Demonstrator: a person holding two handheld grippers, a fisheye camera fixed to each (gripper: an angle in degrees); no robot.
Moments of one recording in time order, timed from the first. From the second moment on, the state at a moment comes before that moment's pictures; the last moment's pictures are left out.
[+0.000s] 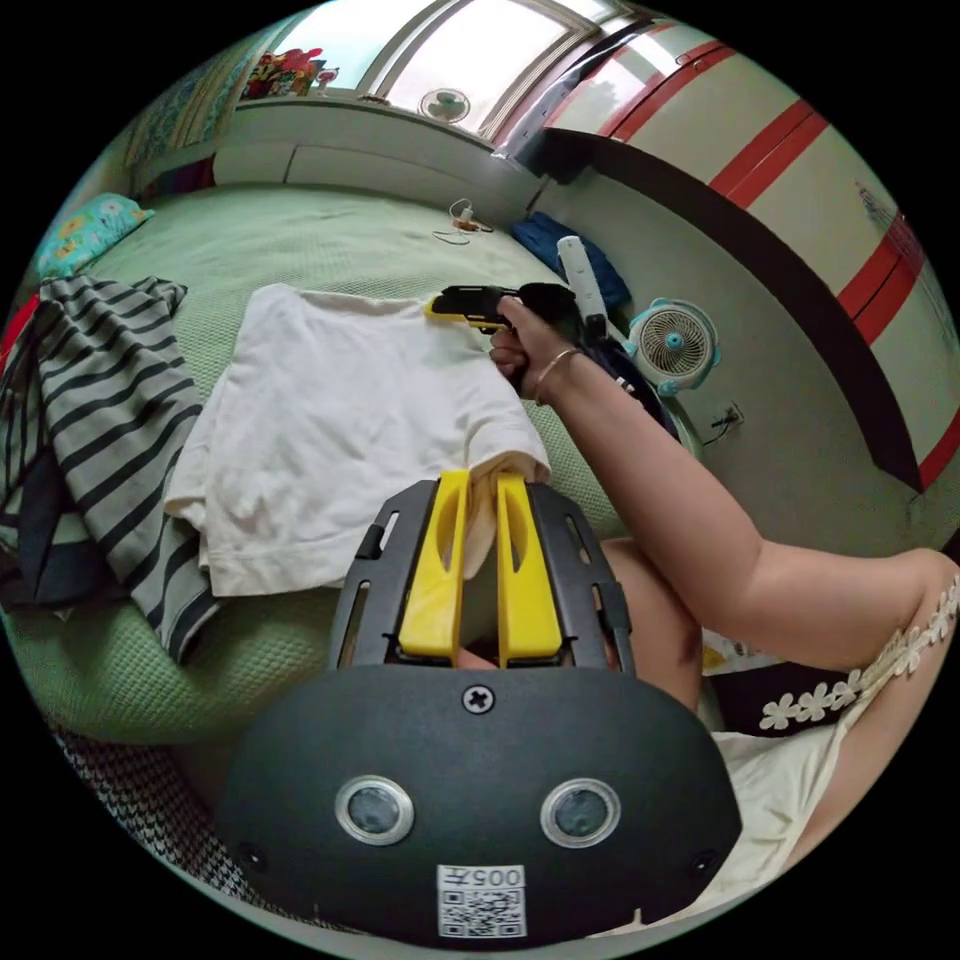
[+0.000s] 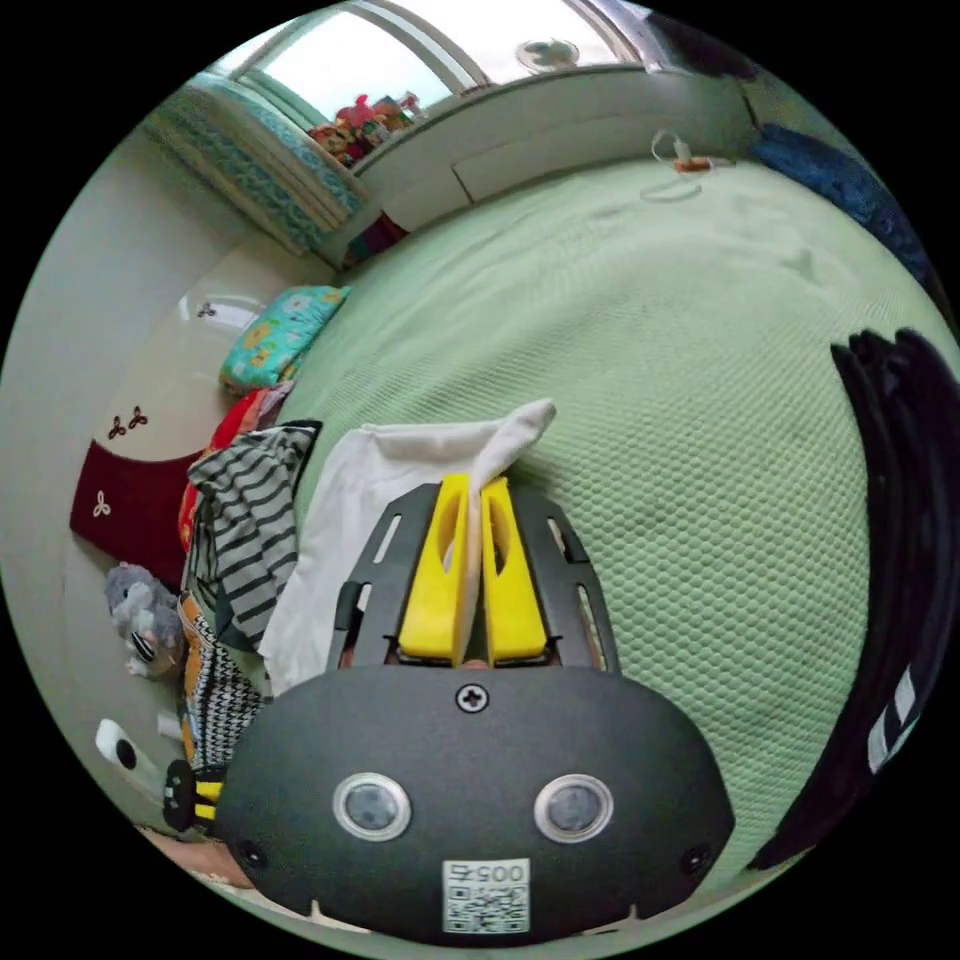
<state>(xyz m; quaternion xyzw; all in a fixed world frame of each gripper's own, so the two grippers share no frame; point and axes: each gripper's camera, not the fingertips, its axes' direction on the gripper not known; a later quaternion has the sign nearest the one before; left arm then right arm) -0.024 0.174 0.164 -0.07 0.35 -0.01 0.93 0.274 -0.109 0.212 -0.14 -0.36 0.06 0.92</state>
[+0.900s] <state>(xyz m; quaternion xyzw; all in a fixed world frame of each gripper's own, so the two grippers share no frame) 0.254 0.083 0.117 0.03 0.49 0.05 0.87 0.527 -0.138 0.053 -0.04 -0.17 -0.01 0.99</state>
